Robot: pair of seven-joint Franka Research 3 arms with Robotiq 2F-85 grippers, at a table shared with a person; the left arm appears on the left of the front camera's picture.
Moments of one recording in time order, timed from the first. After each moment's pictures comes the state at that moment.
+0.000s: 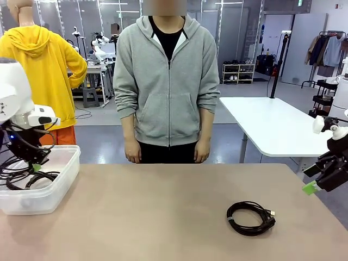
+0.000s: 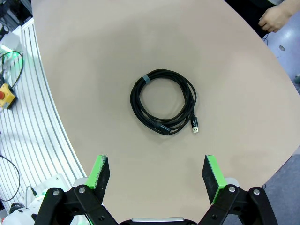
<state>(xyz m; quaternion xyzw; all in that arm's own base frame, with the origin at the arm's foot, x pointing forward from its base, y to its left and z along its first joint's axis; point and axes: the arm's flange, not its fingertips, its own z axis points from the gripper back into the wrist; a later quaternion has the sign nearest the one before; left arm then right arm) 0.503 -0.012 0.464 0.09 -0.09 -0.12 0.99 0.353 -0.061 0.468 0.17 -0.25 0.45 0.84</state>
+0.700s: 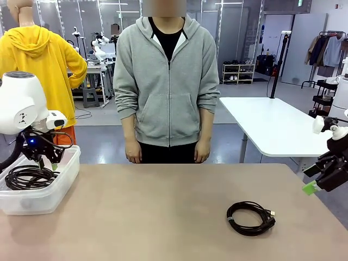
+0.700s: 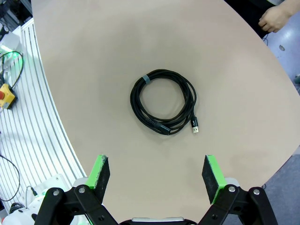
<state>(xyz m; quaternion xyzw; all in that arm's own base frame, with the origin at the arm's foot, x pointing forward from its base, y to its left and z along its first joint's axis) 0.559 -0.015 0.431 0.07 -0.12 -0.01 0.99 0.353 -0.061 0.468 0.17 -0.25 0.45 0.84</state>
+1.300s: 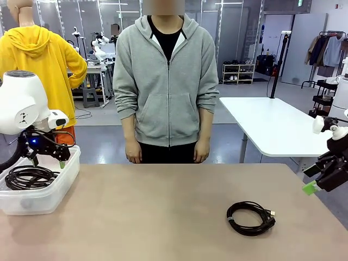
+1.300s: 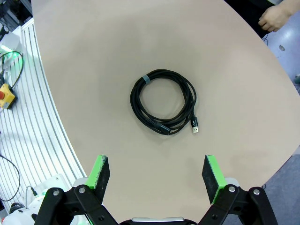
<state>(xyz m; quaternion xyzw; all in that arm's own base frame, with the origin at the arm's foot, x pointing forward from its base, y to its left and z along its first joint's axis) 0.554 -0.022 0.433 0.07 -0.12 0.00 0.99 0.353 -0.061 0.468 0.17 -0.25 0.45 0.84</state>
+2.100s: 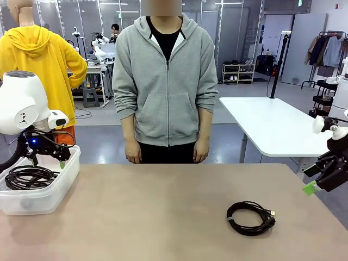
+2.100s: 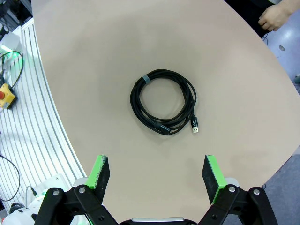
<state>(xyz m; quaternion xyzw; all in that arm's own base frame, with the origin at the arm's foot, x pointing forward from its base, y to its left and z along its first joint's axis) 0.554 -0.022 0.433 0.07 -0.12 0.00 0.99 0.353 -0.061 0.468 0.17 -0.25 0.45 0.84</state>
